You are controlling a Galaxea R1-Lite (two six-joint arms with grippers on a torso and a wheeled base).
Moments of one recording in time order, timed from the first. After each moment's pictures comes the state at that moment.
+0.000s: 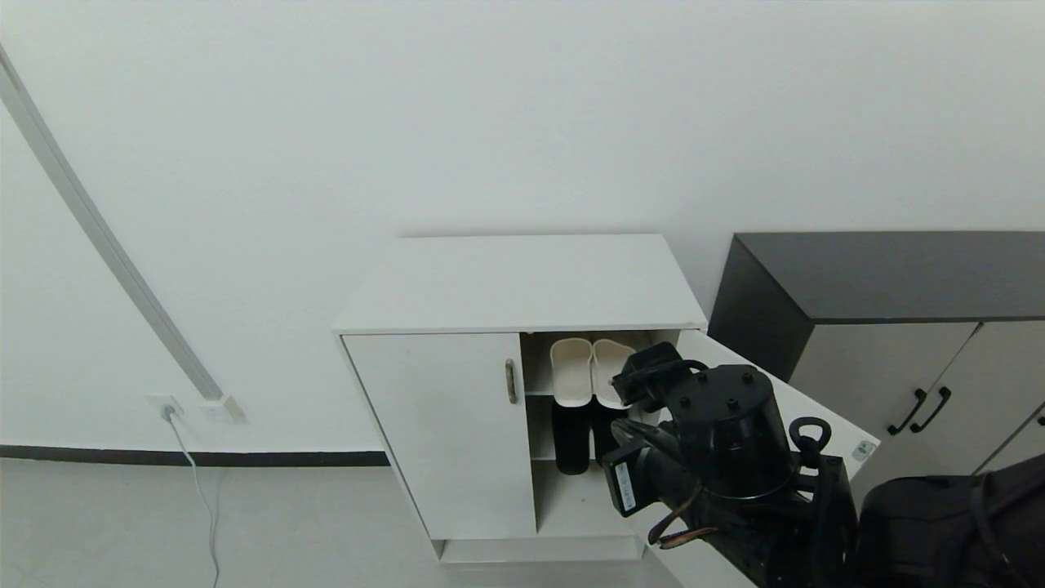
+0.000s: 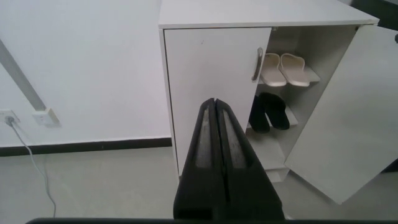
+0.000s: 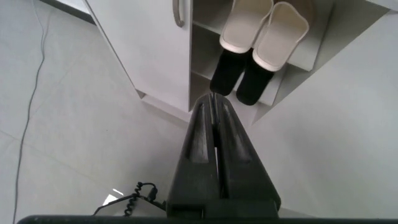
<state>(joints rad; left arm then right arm) 0.00 0.00 0.00 0.00 -0.03 0.00 0.94 1.84 -0.80 -0.63 -0.48 0.13</state>
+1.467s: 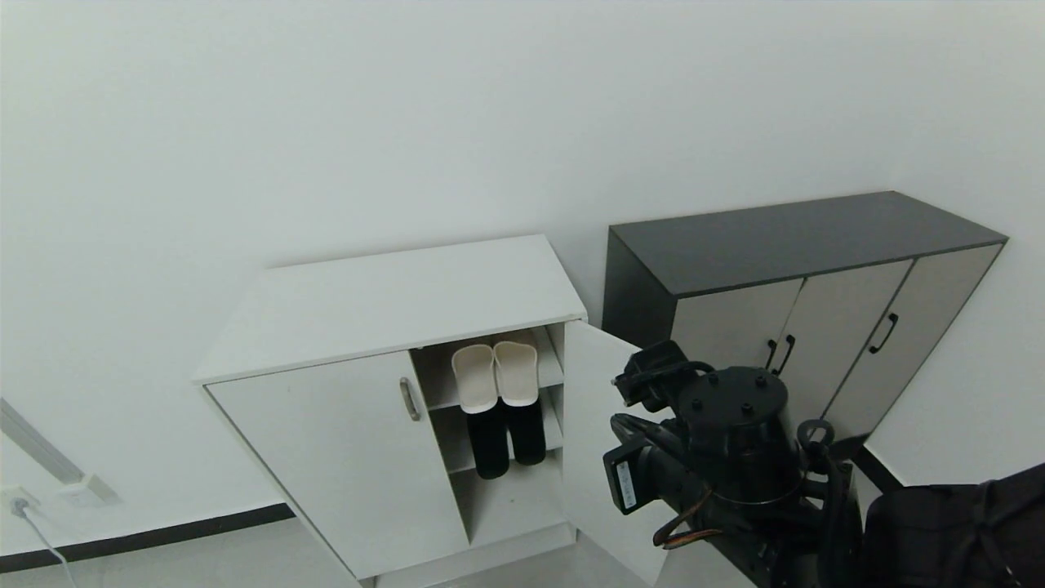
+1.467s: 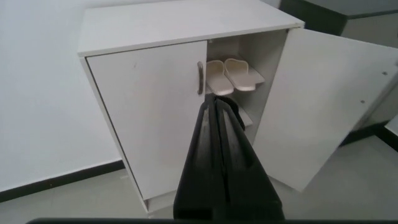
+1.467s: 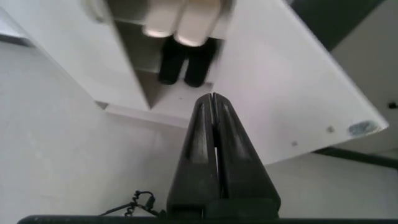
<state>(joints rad) 0.00 0.00 0.00 0.00 -0.03 0.00 0.93 1.84 -0.77 -0.71 -0.47 0.10</state>
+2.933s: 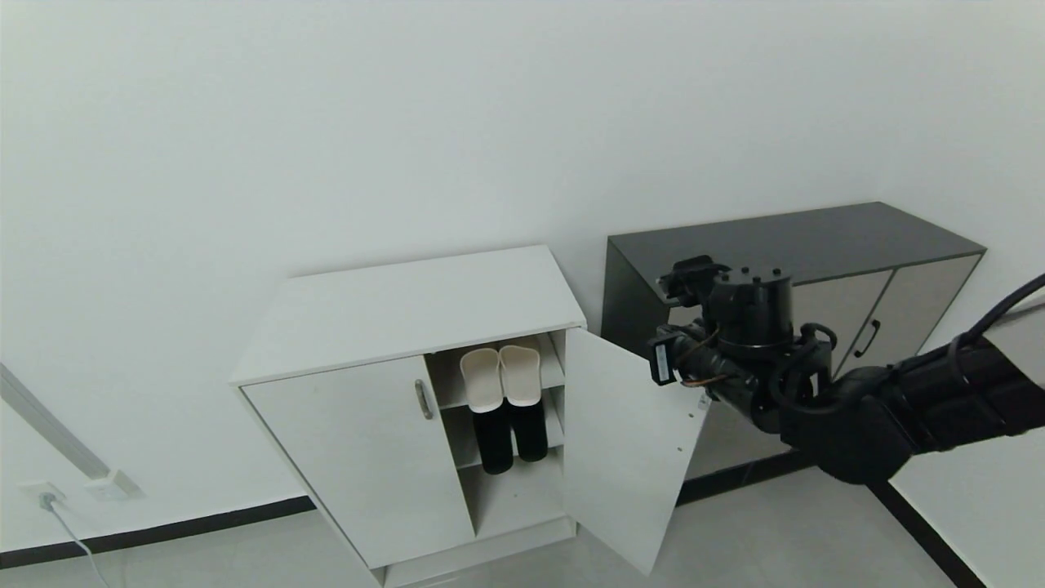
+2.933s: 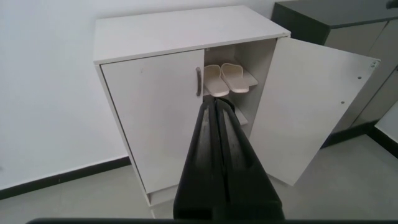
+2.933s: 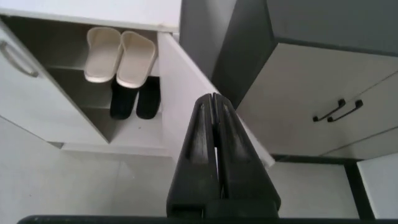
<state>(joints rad) 0.00 0.00 0.00 0.00 -0.03 0.00 0.60 1.97 -1.06 -0.66 -0.37 -0.03</state>
